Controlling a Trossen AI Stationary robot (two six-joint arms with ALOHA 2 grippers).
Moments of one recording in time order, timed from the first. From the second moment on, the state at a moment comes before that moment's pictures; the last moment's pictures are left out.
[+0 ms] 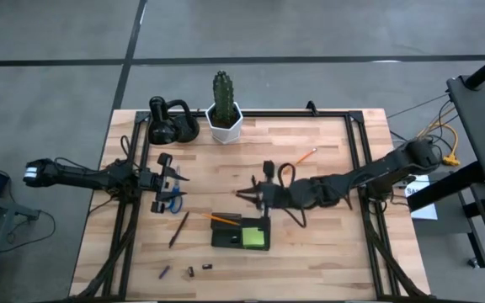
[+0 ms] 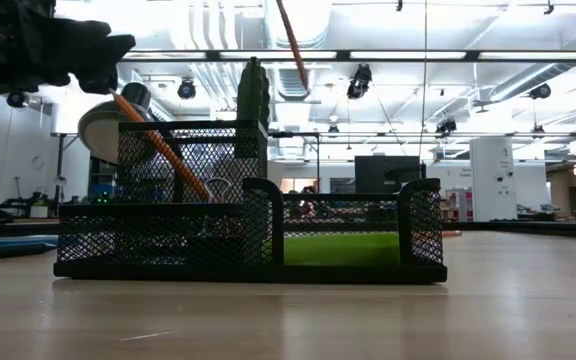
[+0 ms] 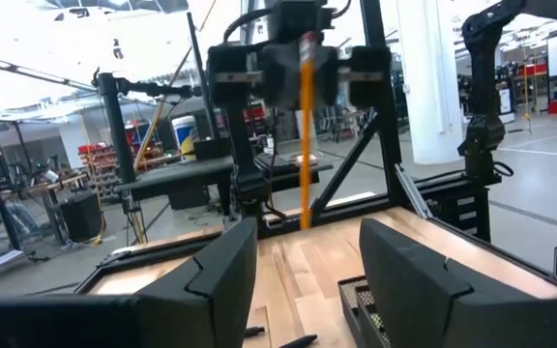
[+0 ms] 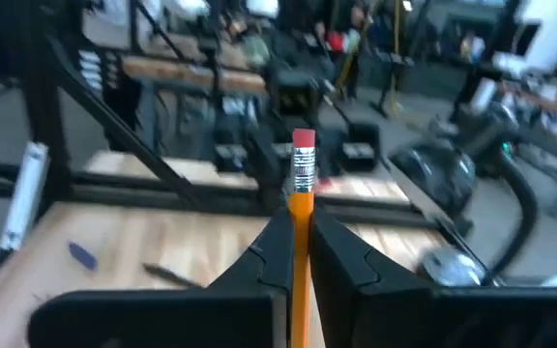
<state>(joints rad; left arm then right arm) -0.06 0.37 0.01 0.52 0.10 0.17 0.31 1.58 1.12 0.34 0.42 -0.09</state>
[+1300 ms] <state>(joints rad) -0.06 0.37 0.01 0.52 0.10 0.17 0.30 2.01 1.13 1.00 0.33 -0.04</state>
